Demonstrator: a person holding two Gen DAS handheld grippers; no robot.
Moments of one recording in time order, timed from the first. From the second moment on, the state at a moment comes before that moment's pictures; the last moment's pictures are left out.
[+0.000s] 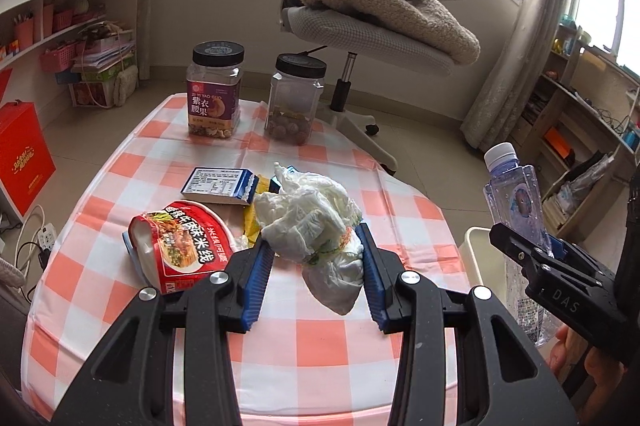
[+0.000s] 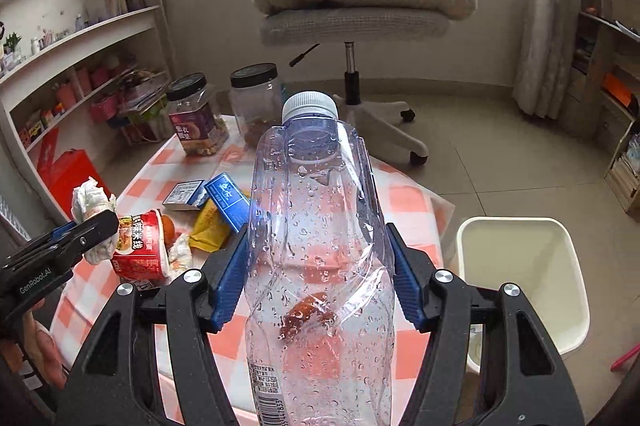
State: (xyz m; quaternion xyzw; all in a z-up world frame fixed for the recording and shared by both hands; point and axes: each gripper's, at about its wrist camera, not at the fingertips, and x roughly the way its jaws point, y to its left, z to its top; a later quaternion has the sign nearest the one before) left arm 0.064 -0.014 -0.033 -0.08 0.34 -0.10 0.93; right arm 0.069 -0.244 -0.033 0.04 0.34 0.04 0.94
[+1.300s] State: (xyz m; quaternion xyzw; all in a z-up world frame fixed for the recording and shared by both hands) left arm 0.105 -0.245 -0.055 -0.07 0.41 -0.26 0.87; right arm 0.038 -0.464 -0.027 0.18 0.30 -0.29 0.89
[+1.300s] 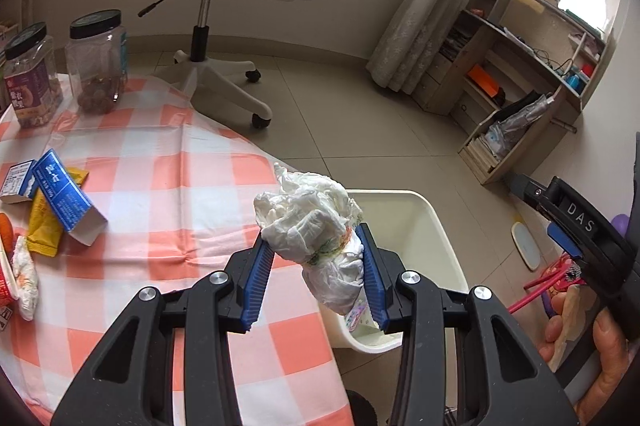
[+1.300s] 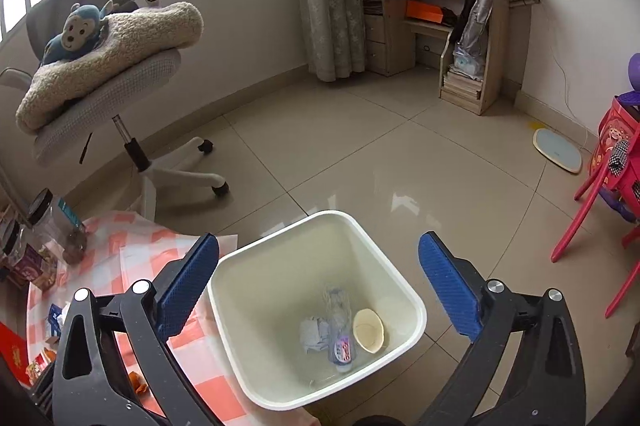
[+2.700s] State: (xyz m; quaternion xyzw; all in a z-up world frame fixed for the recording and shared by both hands) left arm 0.108 -0.126 -0.037 -0.02 0.37 -0.05 0.93; right arm 0.059 -0.330 -0.028 0.04 0.28 -0.24 0.93
